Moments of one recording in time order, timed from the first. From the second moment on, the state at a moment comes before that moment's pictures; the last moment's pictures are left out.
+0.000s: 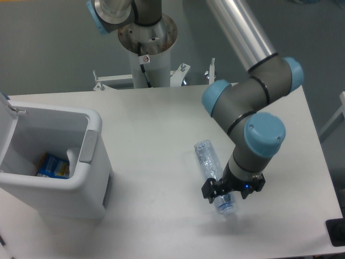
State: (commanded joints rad) arm 2.51 -2.22 -1.29 -1.16 1.50 0.34
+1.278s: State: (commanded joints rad) arm 2.44 -2.29 -1.33 -1.16 1.73 0.29
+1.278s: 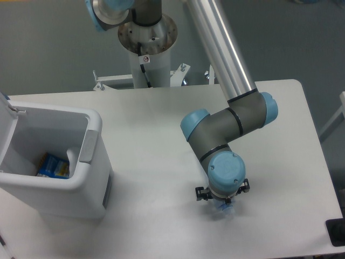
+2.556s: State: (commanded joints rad) arm 2.45 -2.14 -1.31 -1.16 1.60 0.28
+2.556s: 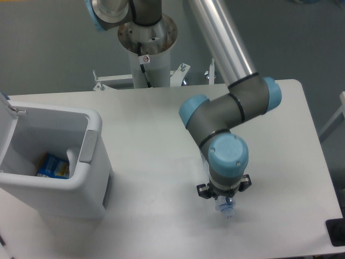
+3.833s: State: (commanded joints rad) arm 2.48 -1.87 -1.18 -1.11 0.94 0.24
